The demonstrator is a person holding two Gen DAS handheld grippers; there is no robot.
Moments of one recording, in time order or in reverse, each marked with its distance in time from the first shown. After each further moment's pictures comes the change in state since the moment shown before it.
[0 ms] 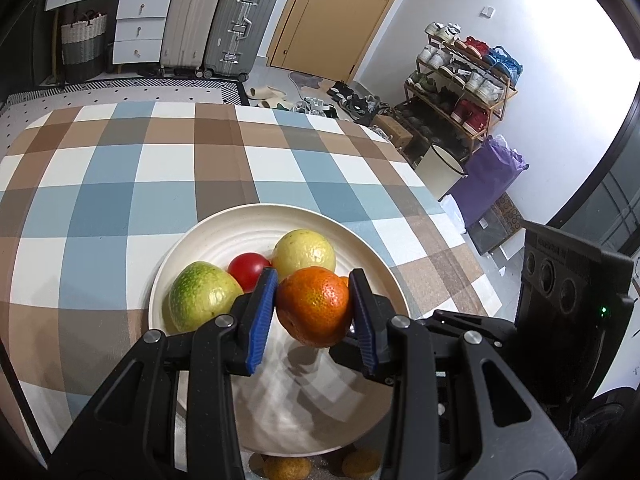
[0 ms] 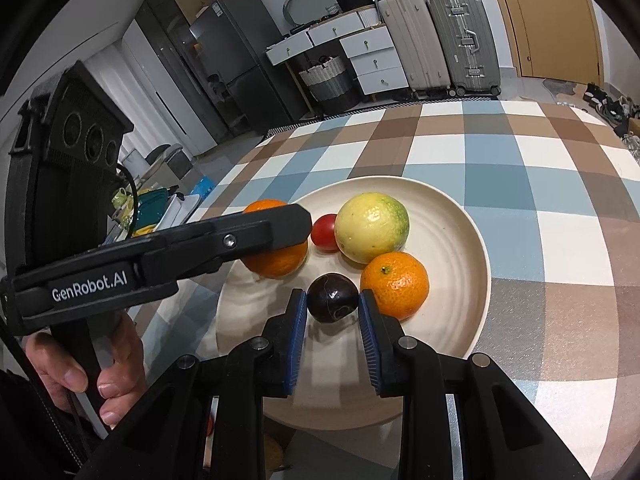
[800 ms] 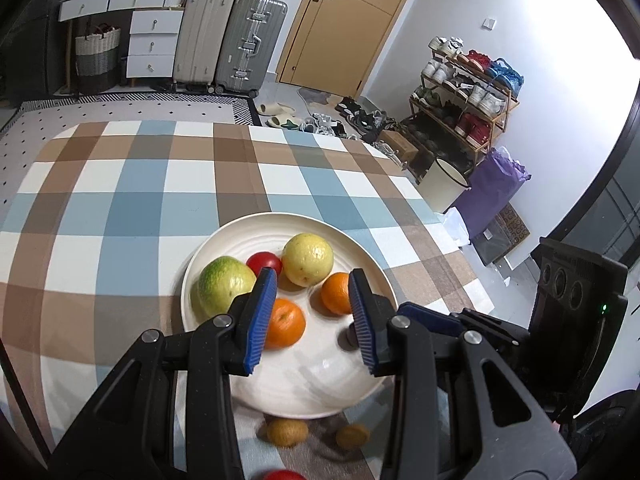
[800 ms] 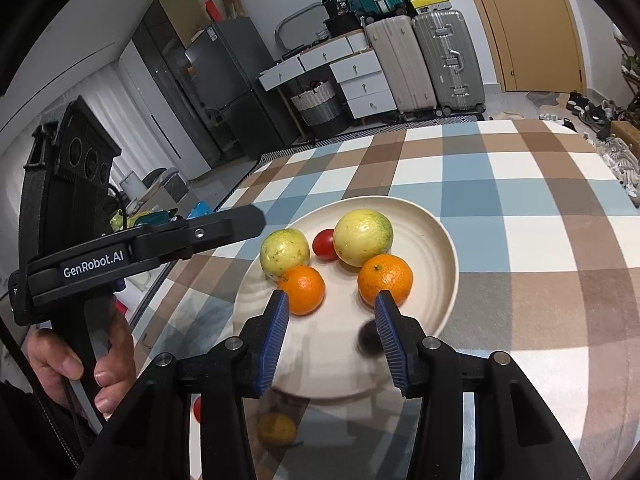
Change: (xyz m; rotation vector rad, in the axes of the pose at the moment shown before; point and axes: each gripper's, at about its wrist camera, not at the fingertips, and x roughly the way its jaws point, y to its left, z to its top) left arm -0.056 -0.008 -0.011 -0.003 -0.063 0.037; right arm -0.040 0.004 -0.012 0.030 -0.102 -0.032
